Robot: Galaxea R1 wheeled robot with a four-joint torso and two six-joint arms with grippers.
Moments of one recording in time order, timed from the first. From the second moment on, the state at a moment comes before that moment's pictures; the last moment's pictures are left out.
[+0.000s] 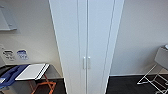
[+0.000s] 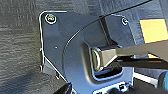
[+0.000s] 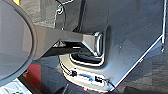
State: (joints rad) left arm 1.55 2.62 -2.17 0.15 -0.15 0.00; right arm -1.59 2.61 -2.04 -0.06 0.03 -0.04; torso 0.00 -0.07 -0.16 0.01
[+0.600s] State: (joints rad) left arm 1.55 2.62 -2.17 0.15 -0.15 0.00; right arm -1.60 2.60 -2.04 -0.06 0.03 -0.04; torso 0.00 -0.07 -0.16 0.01
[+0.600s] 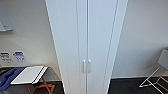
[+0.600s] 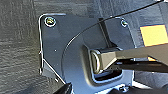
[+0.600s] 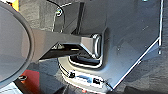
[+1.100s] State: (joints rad) left arm 1.55 2.62 -2.17 0.15 -0.15 0.00; right arm -1.59 2.60 -2.04 -0.06 0.03 -0.04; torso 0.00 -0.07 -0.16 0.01
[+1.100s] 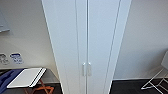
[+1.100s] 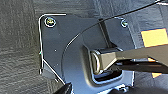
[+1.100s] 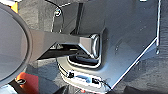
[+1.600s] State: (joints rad) left arm 1.55 2.63 -2.17 0.15 -0.15 0.00; right arm -1.59 2.60 -2.04 -0.06 0.04 -0.04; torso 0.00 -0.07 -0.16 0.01
